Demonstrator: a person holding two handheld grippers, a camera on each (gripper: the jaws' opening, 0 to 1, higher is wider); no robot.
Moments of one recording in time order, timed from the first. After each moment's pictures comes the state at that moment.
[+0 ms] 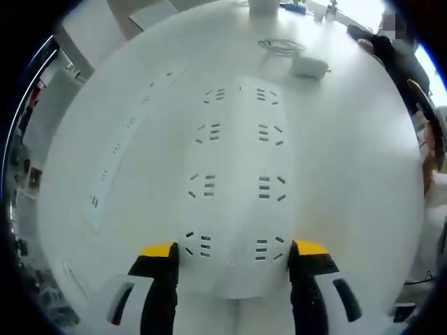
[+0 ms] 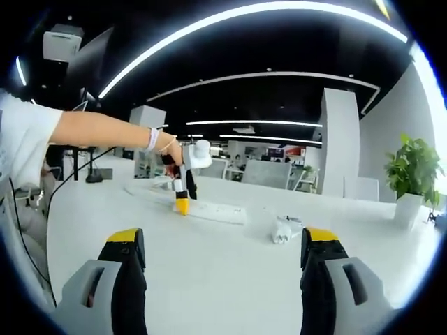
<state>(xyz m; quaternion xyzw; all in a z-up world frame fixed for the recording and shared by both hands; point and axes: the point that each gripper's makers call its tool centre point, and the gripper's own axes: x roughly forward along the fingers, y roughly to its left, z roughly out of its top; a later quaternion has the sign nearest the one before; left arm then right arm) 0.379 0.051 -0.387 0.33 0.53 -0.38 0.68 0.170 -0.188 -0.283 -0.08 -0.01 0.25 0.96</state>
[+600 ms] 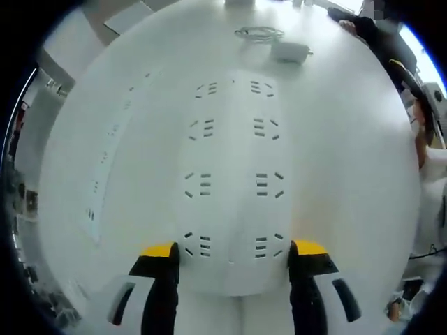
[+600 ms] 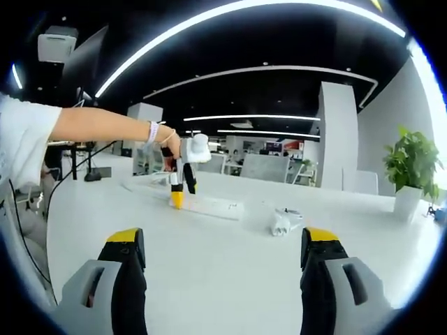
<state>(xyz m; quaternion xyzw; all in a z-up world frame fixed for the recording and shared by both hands) 0.381 0.058 -0.384 0.39 0.54 -0.42 0.62 0.169 -0.193 -0.289 -0.07 0.01 0.25 0.97</state>
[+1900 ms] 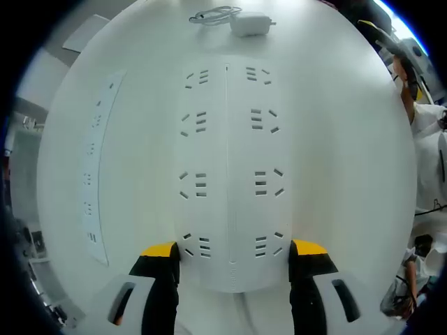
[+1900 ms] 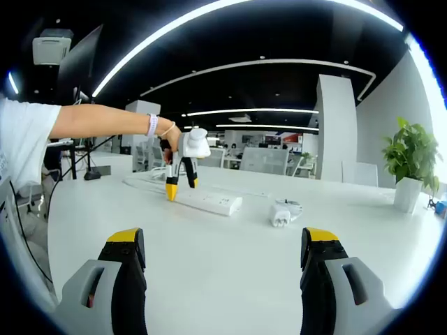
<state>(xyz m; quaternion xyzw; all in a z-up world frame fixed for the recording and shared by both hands) 0.369 0.063 -0.383 0.47 0.52 -0.46 0.54 0.168 -0.195 -0.299 -0.06 0.03 0.24 0.97</state>
